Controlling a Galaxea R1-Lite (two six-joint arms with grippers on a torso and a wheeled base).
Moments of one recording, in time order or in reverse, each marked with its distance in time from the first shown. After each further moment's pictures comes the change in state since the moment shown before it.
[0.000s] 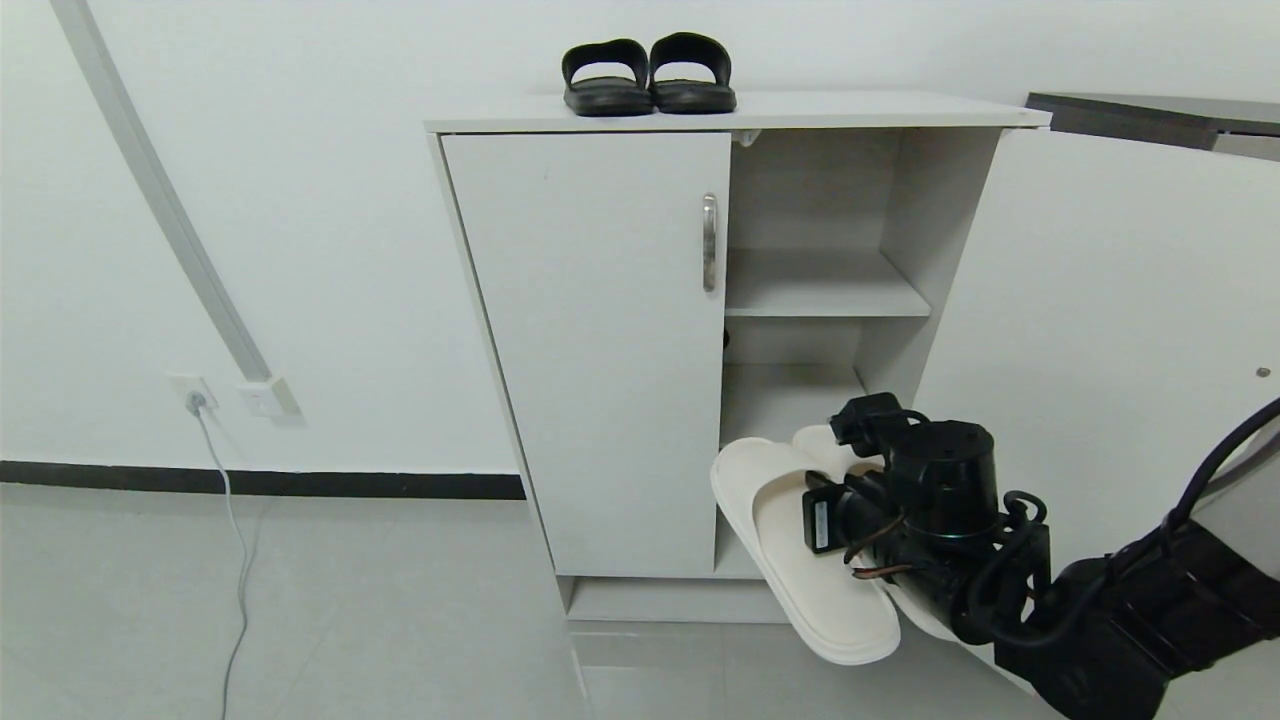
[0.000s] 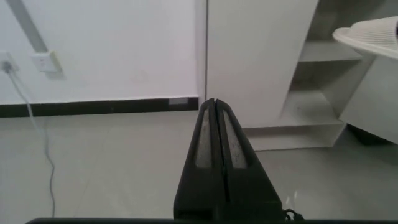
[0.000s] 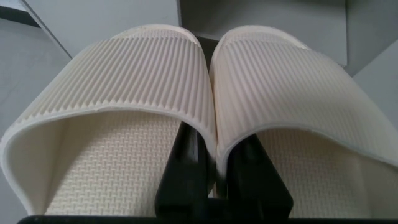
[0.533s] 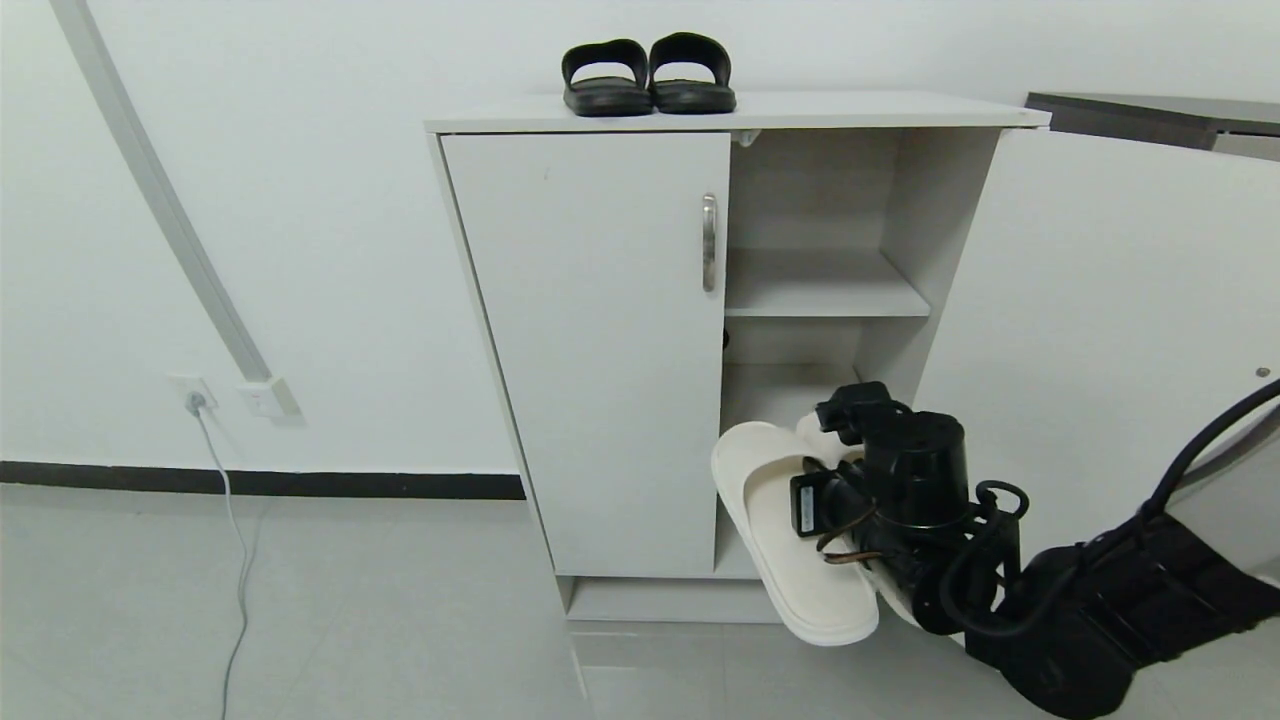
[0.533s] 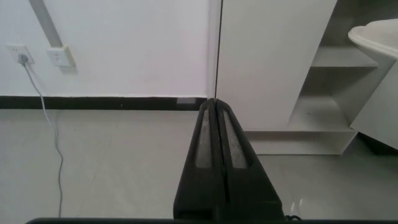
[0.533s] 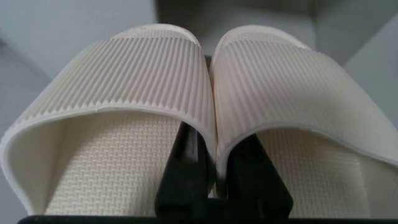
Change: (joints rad) left arm 0.000 0.000 0.000 -0.001 0.044 -0.015; right arm 0.031 0.032 -0.091 0.041 -0.154 0.010
